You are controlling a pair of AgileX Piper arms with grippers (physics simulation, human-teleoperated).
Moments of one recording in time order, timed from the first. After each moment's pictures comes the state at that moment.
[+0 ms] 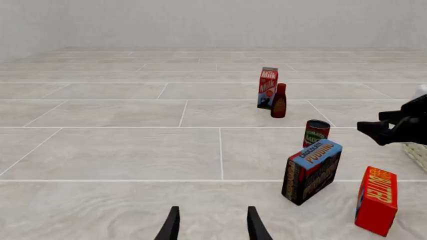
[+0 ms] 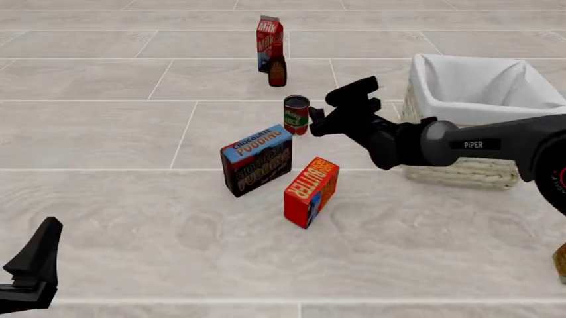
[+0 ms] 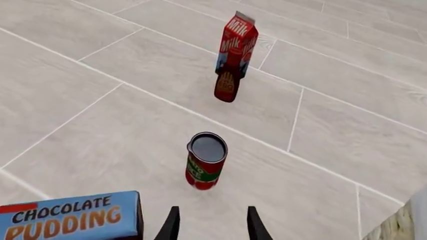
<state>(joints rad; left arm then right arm) 0.00 0.01 0.00 0.00 0.00 0.37 1.99 -1.21 -0.45 -0.18</state>
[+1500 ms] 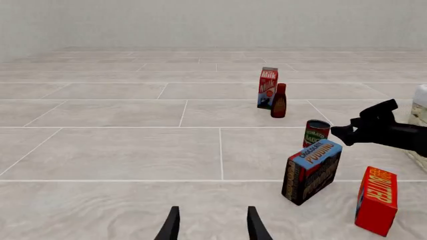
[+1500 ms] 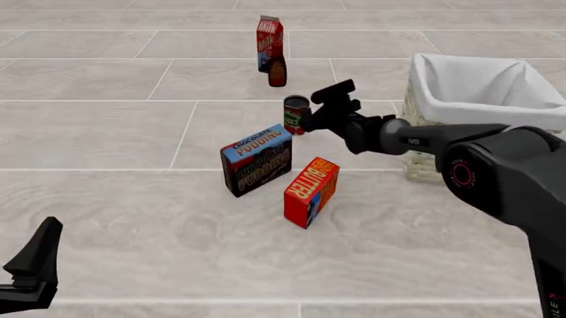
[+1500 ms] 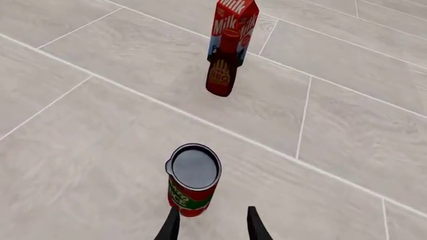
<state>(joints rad) 0.00 0.01 0.00 0.00 0.00 0.34 2.35 -1.67 -0.29 -0.17</state>
